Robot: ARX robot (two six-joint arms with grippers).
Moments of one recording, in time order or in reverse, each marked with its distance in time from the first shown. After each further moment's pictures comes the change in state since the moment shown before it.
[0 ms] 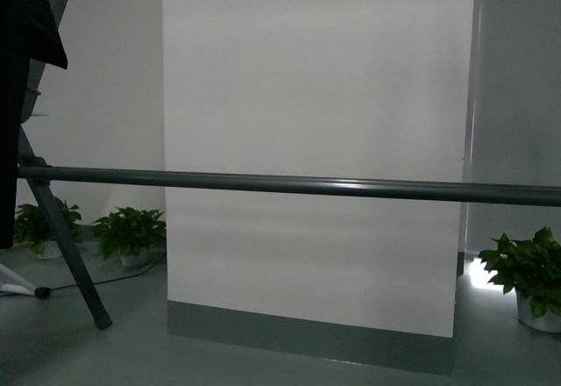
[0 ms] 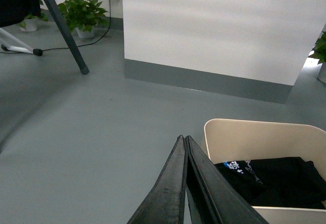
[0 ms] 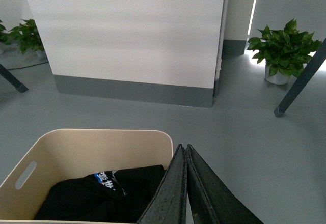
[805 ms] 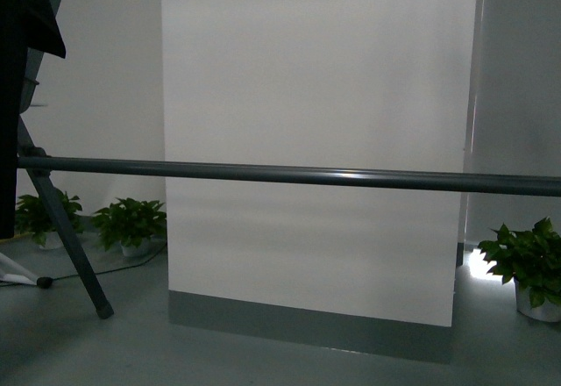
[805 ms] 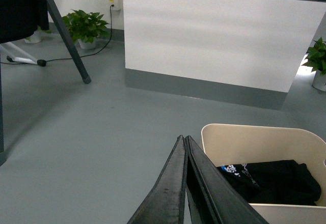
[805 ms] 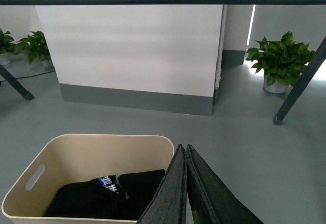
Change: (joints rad) left arm 0.000 -0.509 -0.005 -0.470 0.000 0.004; right arm 0.000 -0.482 -0.005 -0.446 -0.001 0.000
